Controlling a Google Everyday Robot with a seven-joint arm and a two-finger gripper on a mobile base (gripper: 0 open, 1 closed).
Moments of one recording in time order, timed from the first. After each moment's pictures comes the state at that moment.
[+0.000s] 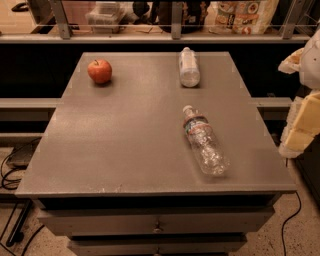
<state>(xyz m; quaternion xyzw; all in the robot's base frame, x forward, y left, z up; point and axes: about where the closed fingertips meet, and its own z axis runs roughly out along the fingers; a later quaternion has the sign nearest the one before) 0.438 -0.217 0.976 -0.60 0.78 -0.03 0.16</state>
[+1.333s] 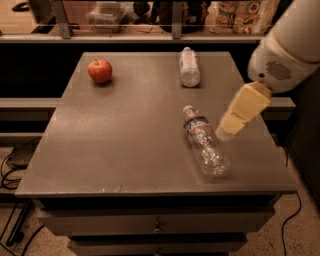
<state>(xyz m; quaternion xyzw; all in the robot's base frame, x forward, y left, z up) 0.469 -0.155 0.957 -0.48 0.86 0.03 0.17</state>
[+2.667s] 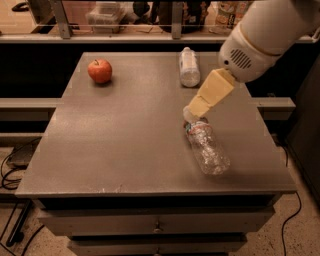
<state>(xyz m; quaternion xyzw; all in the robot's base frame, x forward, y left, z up) 0.504 -0.107 0.957 -0.43 0.88 0.06 0.20</state>
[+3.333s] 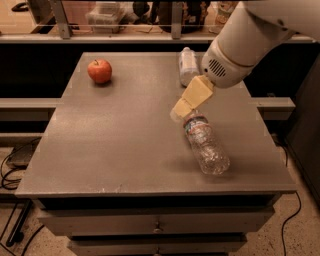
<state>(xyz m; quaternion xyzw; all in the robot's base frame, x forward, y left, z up) 0.532 -0.091 0.930 -0.39 0.90 0.05 0.21</state>
